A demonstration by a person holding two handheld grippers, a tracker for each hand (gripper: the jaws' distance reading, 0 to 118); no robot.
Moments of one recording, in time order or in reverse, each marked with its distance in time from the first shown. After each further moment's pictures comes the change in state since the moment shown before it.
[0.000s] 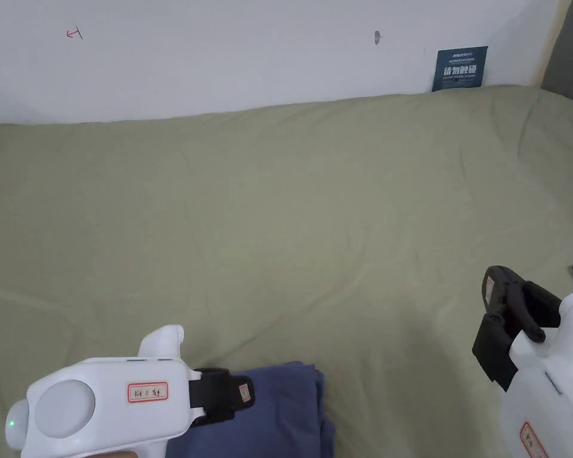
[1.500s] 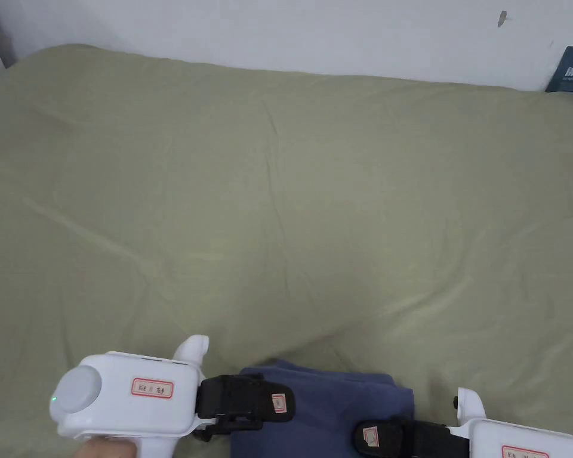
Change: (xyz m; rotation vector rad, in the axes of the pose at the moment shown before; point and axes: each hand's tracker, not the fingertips) left arm -0.146 0.012 -0.016 -0.127 -0.326 0.167; right arm -0.037 -0.194 -0.171 -1.084 0.875 -0.814
